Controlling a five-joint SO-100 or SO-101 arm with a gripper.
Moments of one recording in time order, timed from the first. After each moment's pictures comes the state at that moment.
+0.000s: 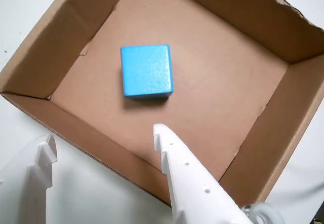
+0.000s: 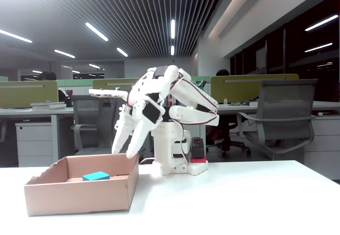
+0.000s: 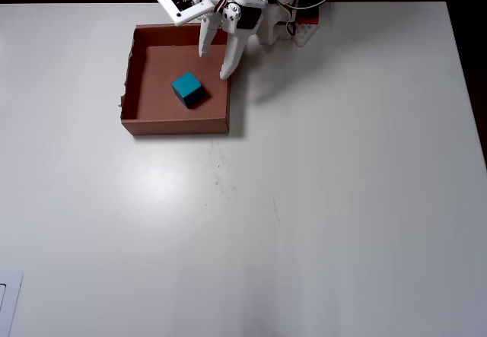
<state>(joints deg) 45.7 186.0 163.6 66.1 -53.7</state>
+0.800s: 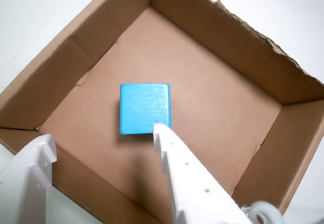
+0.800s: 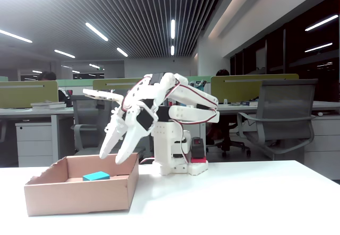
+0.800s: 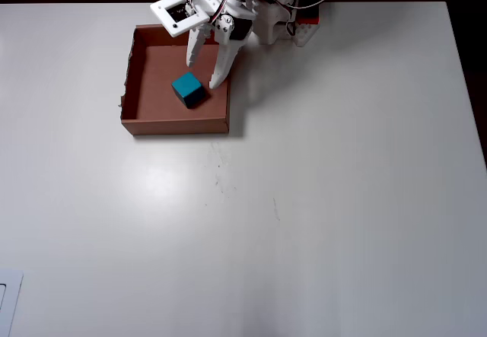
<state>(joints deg) 46.8 185.2 169.2 51.8 -58.4</state>
